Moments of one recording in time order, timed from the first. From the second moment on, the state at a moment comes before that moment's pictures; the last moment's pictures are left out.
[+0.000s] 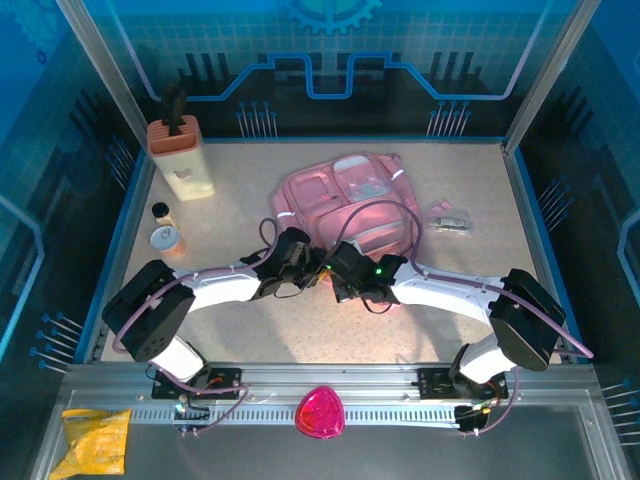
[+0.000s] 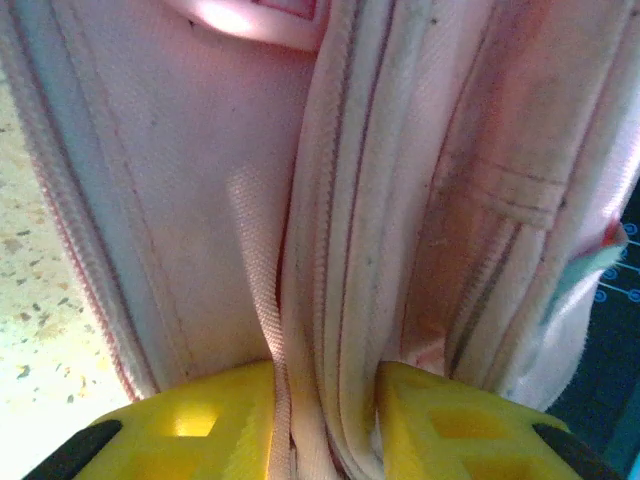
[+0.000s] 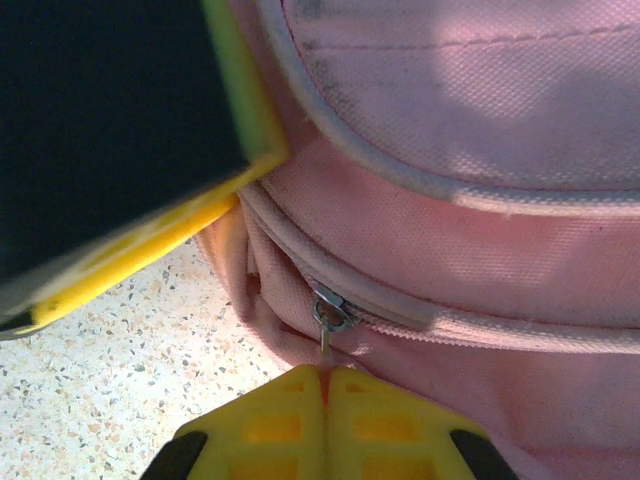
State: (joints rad) left arm -0.70 1.58 0.73 0.13 0.14 -1.50; right arm 0.95 1.50 0.94 -0.54 0.26 0.61
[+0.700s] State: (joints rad) left arm -0.46 1.38 0.82 -0.26 0.16 -1.20; right arm 0.89 1.35 0.84 -0.57 0.32 0.63
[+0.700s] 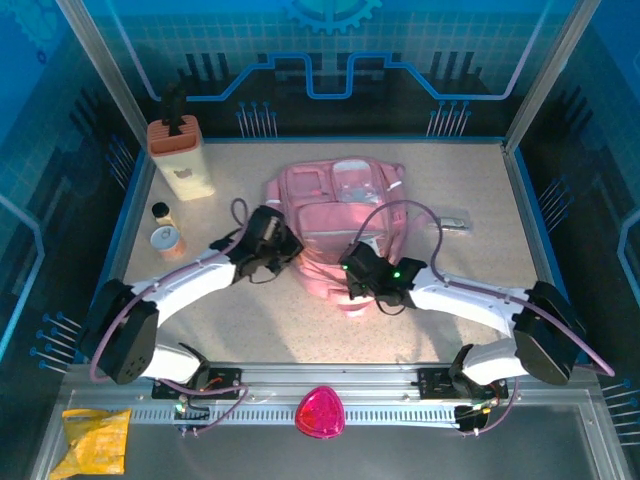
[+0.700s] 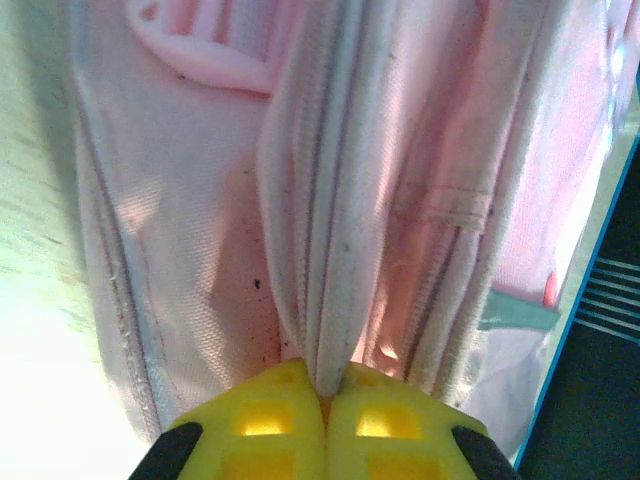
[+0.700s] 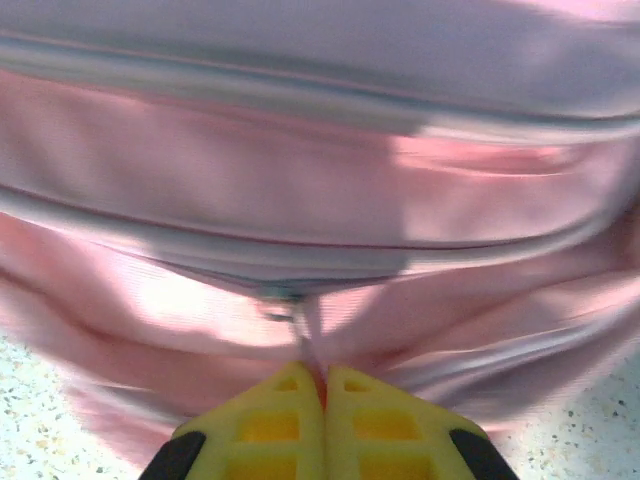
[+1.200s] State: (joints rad) left arm -0.24 1.40 0.96 -0.44 0.27 -0.94; right arm 0.99 1.51 0.98 -0.55 0.23 0.61
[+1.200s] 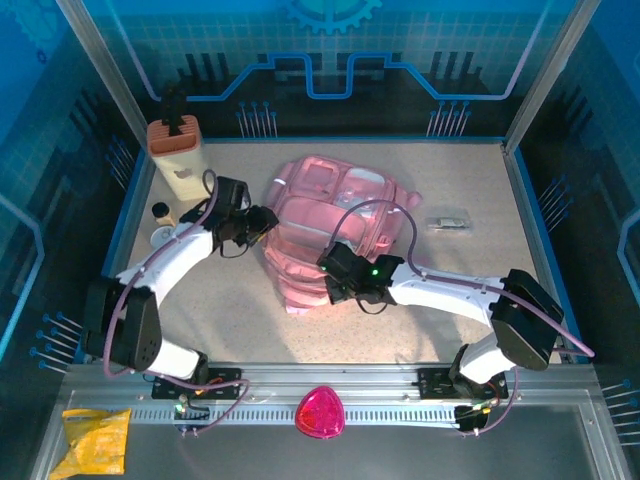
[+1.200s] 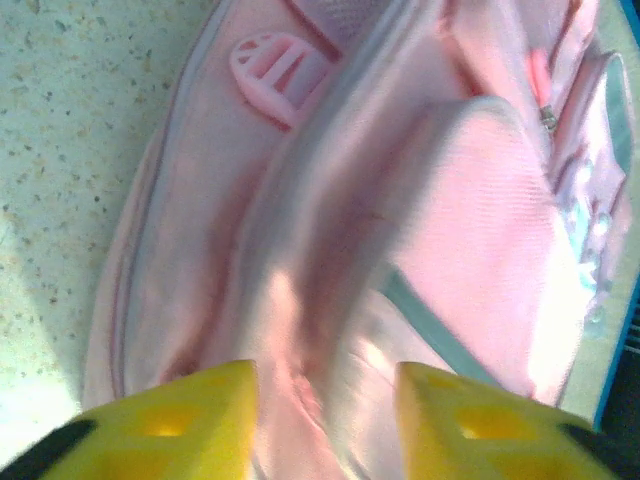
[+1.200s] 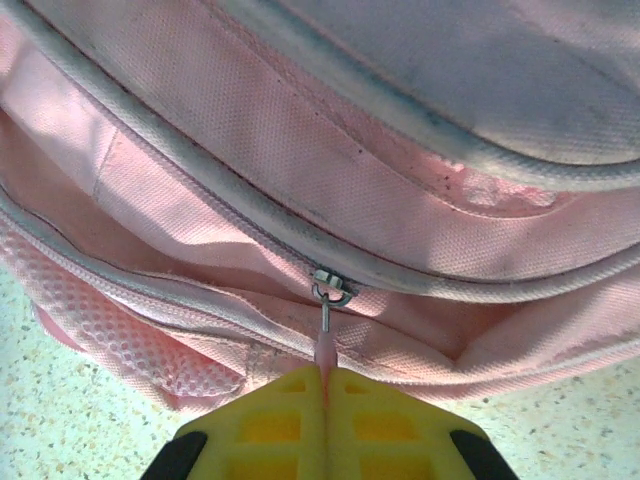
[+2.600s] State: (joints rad) left arm -0.48 1.10 0.66 -0.37 -0.08 -1.45; right arm 0.79 1.48 0.97 -0.63 0.43 0.40
